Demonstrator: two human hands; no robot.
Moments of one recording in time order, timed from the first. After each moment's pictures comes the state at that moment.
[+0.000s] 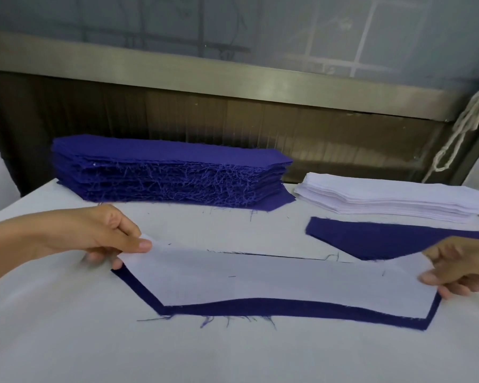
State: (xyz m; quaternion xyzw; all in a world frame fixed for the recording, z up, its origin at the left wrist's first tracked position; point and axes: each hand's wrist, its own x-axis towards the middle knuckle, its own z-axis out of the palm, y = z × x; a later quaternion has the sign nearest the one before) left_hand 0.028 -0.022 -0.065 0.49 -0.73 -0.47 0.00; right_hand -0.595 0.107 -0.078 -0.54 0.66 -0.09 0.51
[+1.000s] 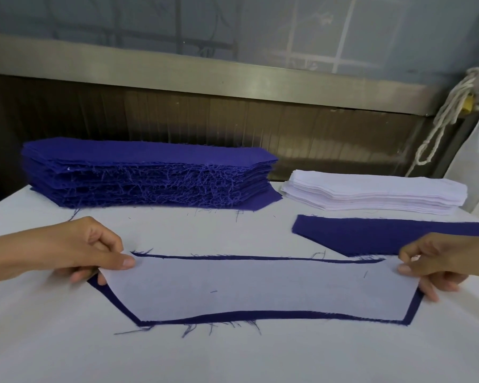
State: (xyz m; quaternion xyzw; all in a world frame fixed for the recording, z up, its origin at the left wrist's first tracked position) left_hand 0.026 -0.028 -0.083 0.51 -0.73 -0.44 0.02; right_hand -0.584 0.113 -0.080 -0.56 0.68 -0.07 0.47
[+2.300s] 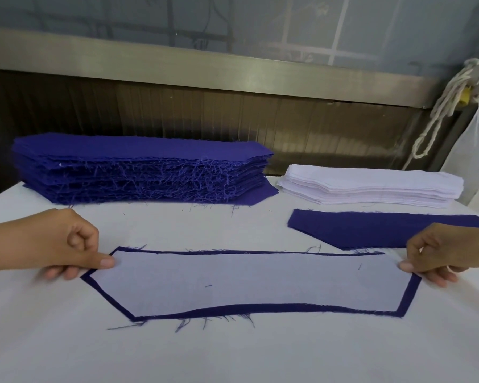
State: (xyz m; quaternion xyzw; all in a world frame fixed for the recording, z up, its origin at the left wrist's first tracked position) left_hand 0.032 -0.016 -0.068 0.58 -0.76 -0.30 0.01; right_hand -0.580 0.123 -0.068 -0.55 0.76 -0.02 0.36
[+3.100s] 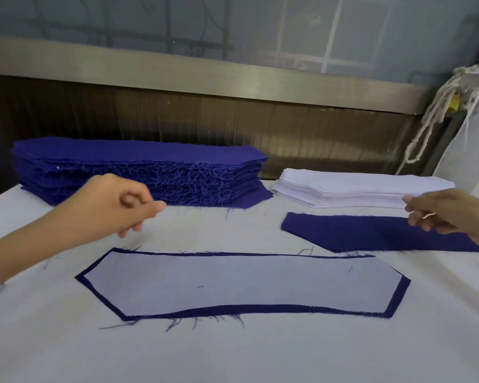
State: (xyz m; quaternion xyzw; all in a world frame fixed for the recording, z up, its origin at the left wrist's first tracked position) left_hand -0.043 -0.004 -0.050 0.48 -0.82 -0.19 0.26; right_hand -0.578 0.107 -0.038 -0.41 0.83 -0.33 0.19
